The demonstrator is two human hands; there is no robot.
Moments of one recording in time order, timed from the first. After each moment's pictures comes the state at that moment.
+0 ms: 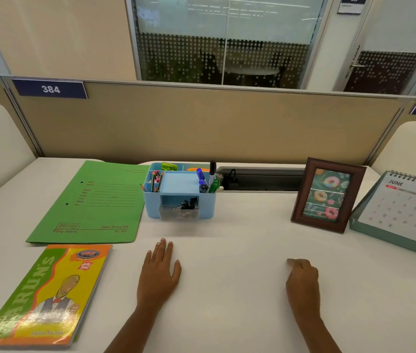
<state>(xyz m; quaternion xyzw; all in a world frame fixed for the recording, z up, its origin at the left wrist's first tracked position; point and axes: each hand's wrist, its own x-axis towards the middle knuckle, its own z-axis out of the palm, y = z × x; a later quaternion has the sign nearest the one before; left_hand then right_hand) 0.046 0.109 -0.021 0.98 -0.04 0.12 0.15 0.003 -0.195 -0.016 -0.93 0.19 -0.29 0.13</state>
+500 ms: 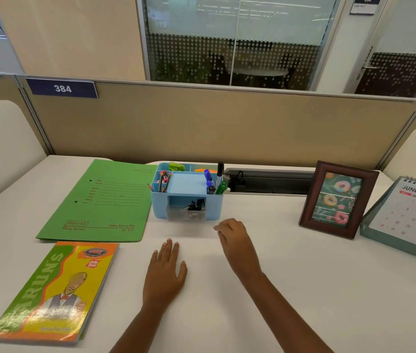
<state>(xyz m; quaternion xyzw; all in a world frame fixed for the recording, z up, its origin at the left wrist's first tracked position) 0.043 0.108 -0.017 0.98 -0.04 0.11 0.16 0.067 -0.070 0.053 -0.91 -0.14 -0.29 0.27</state>
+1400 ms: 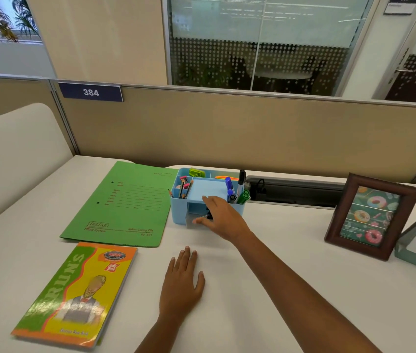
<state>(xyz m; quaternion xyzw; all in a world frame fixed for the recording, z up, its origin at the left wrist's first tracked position) 0.044 0.109 -0.017 0.98 -0.04 0.11 0.18 0.150 -0.014 0.103 -0.96 -0.22 -0.01 0.17</state>
